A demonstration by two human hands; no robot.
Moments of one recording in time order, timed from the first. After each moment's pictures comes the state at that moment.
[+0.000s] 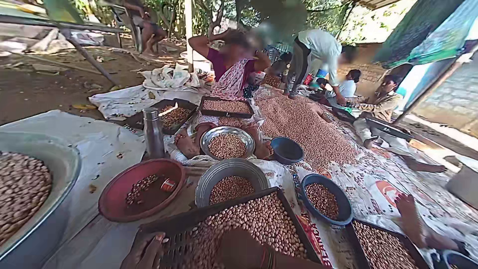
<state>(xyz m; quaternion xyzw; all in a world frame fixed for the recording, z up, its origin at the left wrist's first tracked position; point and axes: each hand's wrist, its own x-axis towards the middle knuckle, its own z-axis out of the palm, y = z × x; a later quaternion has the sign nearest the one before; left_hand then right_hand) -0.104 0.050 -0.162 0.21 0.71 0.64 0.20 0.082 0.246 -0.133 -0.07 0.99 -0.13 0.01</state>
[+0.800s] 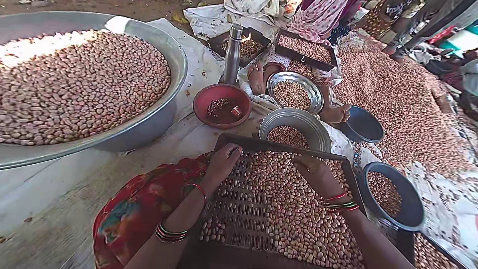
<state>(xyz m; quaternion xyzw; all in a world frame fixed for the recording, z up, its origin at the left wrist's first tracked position) -0.100 0.052 -0.144 0.20 0.76 0.57 0.25 0.066 0.269 -0.074 0.11 0.96 -0.25 -0.08</state>
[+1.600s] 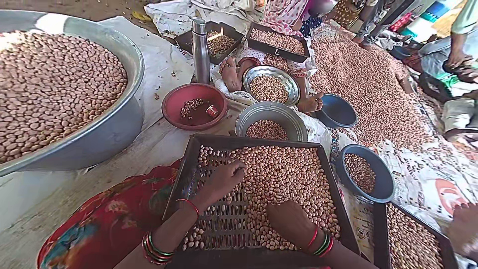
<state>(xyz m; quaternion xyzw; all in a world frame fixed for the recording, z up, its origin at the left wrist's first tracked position) -0.057 0.088 -0.125 0.36 0.77 0.37 0.38 0.141 0.213 -0.102 0.08 0.95 -0.09 0.27</state>
